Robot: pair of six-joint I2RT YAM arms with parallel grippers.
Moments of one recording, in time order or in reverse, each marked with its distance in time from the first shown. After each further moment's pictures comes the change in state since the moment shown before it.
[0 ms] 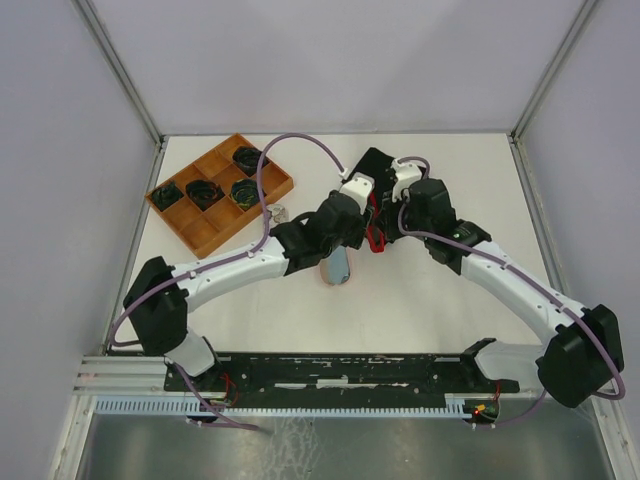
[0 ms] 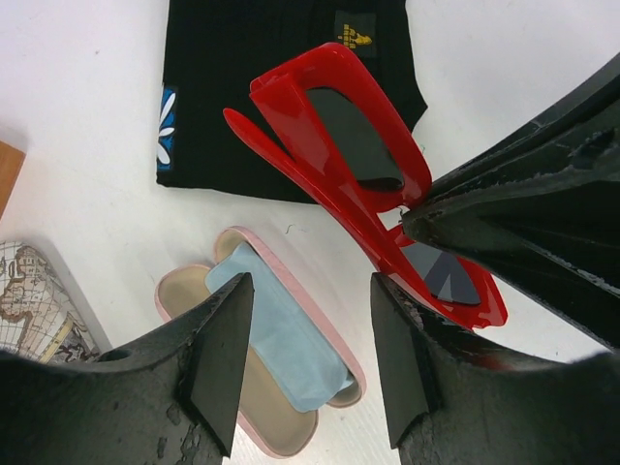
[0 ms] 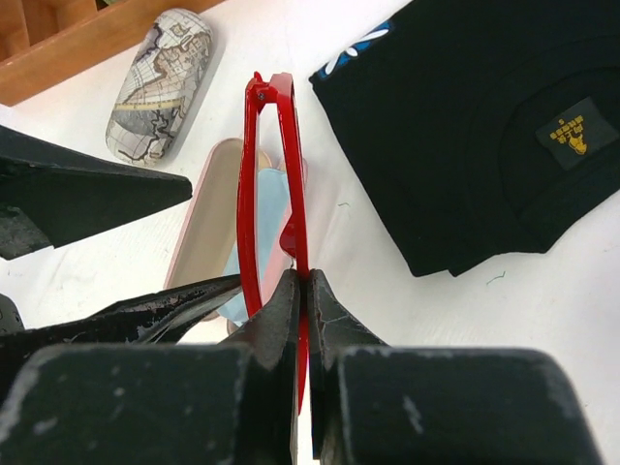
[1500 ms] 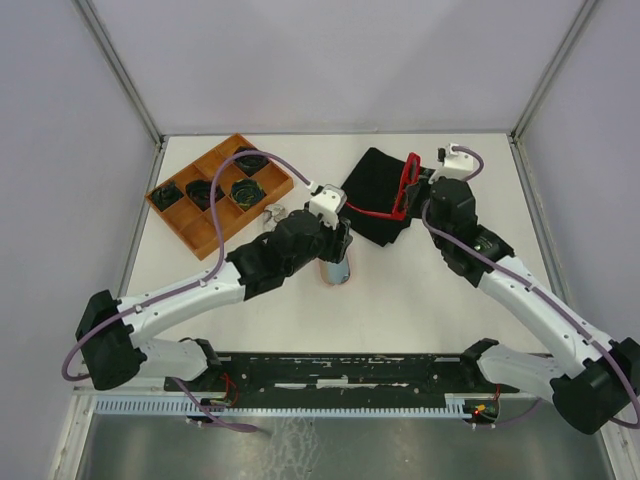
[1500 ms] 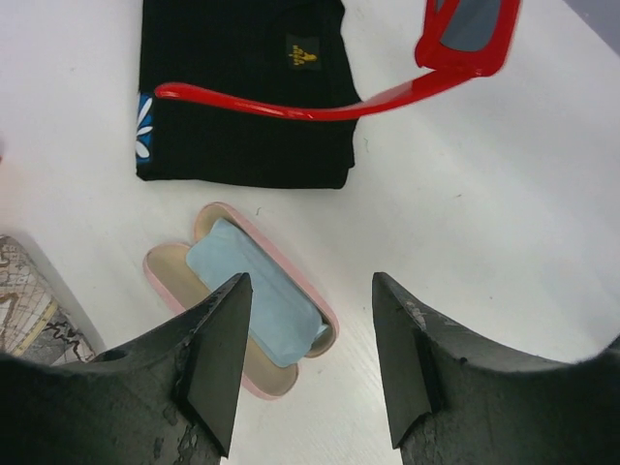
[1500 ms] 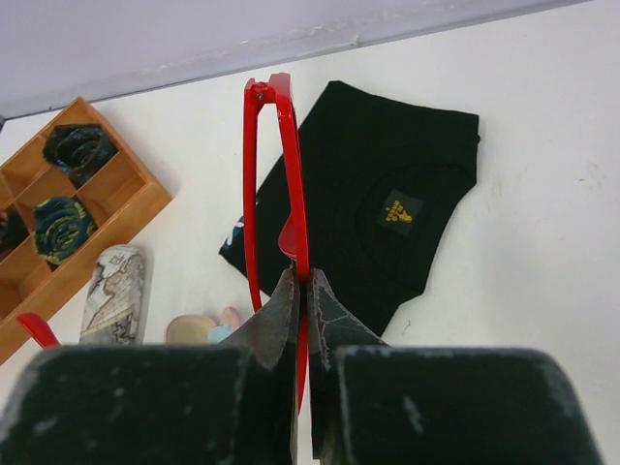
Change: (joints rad) left arm 0.000 -0.313 -0.246 0.091 0.127 0.001; right arm 0.002 -0.130 0.019 0.077 0.521 0.180
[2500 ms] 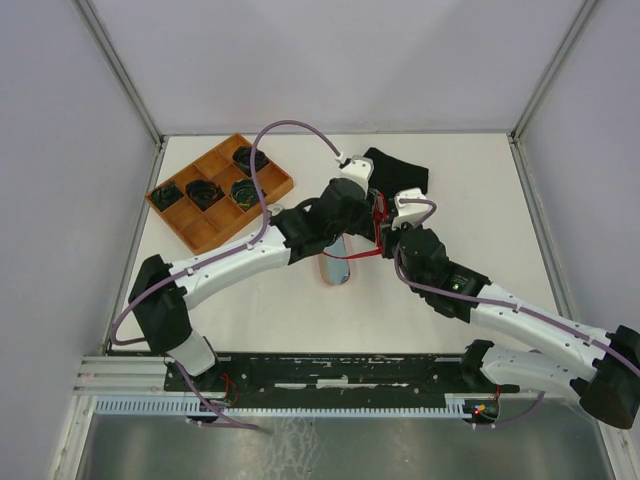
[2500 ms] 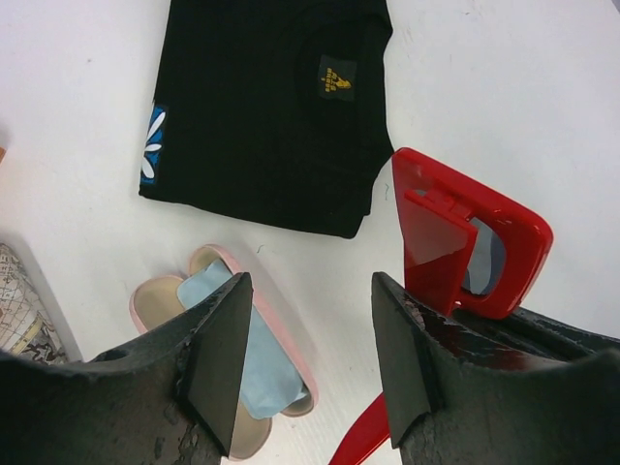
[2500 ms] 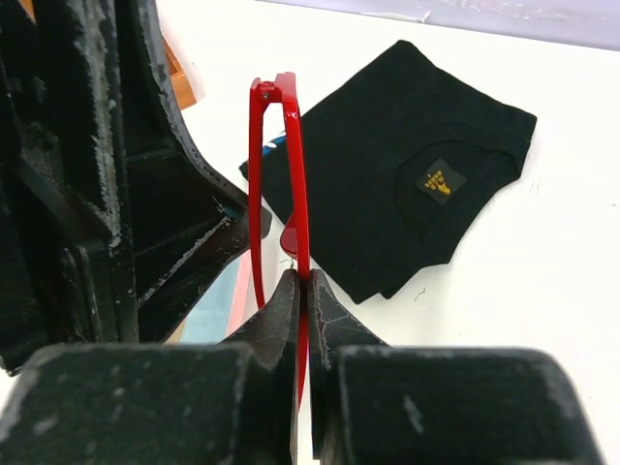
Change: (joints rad) left arm 0.004 0.350 0.406 -0.205 -0.120 -0.136; right arm 0.353 -0.082 -0.237 0.174 0.156 -0.221
